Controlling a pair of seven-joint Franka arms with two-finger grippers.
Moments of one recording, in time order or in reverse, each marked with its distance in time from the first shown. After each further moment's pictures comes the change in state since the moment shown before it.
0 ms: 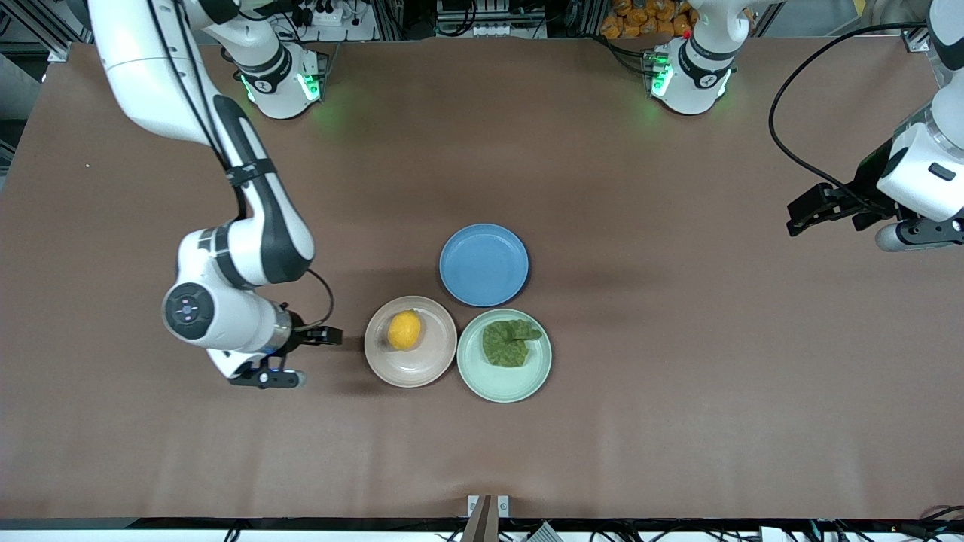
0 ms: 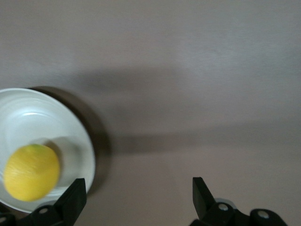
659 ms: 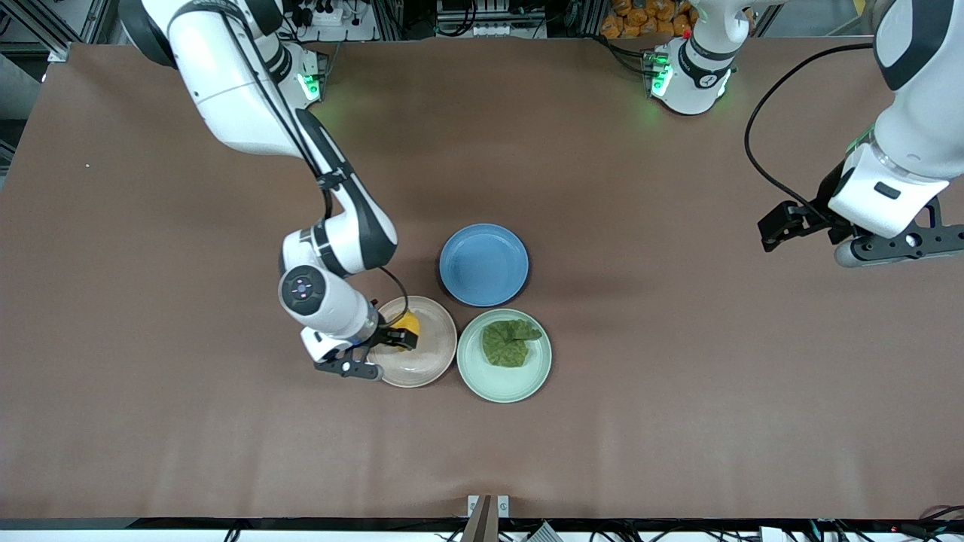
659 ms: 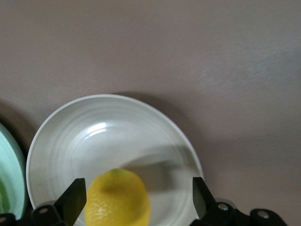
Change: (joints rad) left arm -0.071 0.033 -0.007 0.000 0.074 0.055 -0.095; right arm 0.175 0.115 0.005 -0.004 0.044 0.276 0.258
